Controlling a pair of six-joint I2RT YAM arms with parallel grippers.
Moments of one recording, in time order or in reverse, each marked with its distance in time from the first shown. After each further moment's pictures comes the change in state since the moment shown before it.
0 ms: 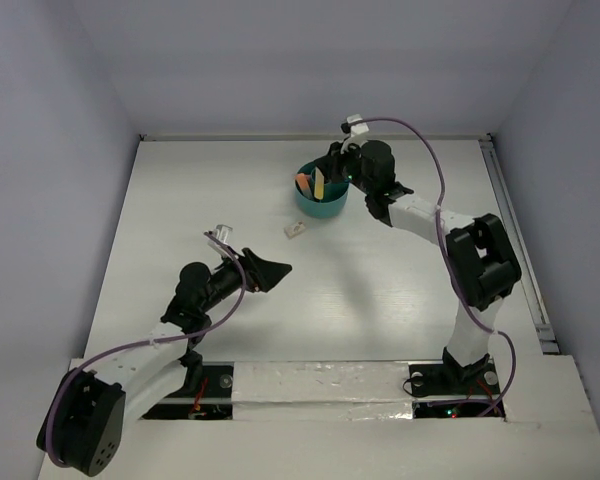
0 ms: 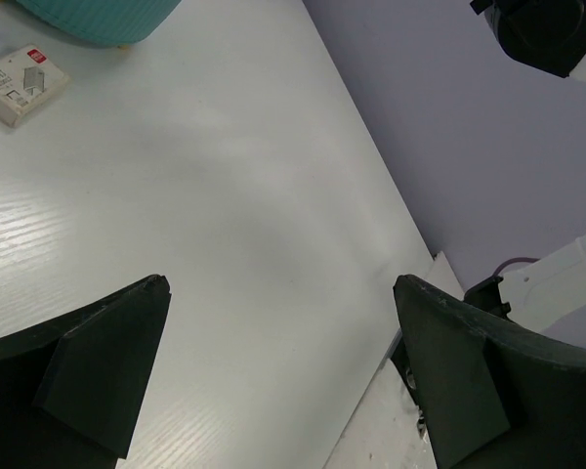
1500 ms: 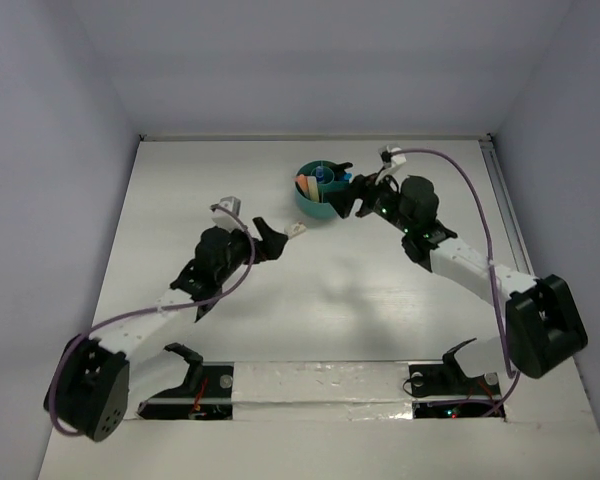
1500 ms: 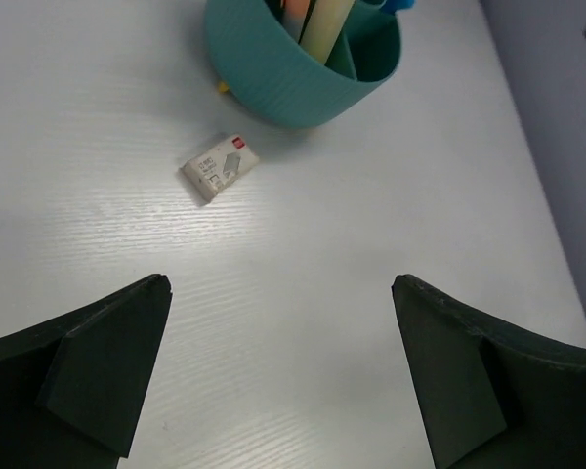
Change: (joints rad) left arm -0.026 0.122 0.254 -0.316 -0.344 0.179; right arm 0.000 -0.437 -0.400 0.044 -0.113 0.192
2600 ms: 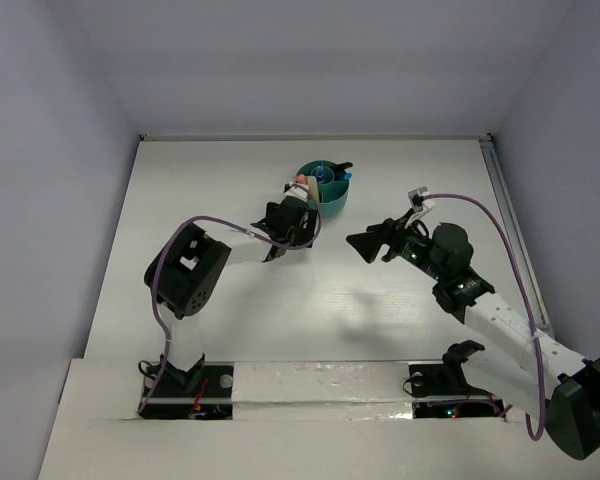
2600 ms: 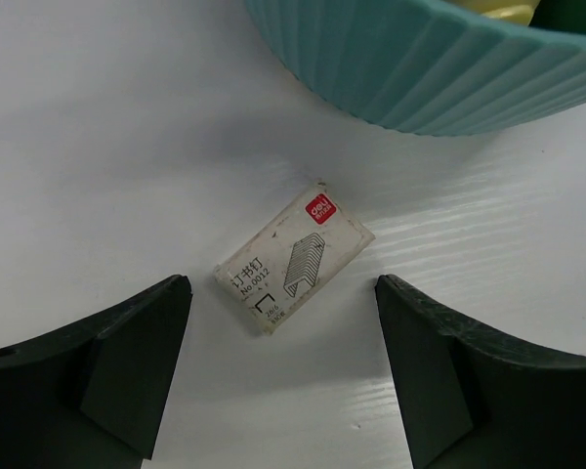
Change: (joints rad) left arm -0.196 0.901 0.628 -0.229 -0.381 0.314; right arm 0.001 -0.510 -0.391 -0.161 -0.035 0.126
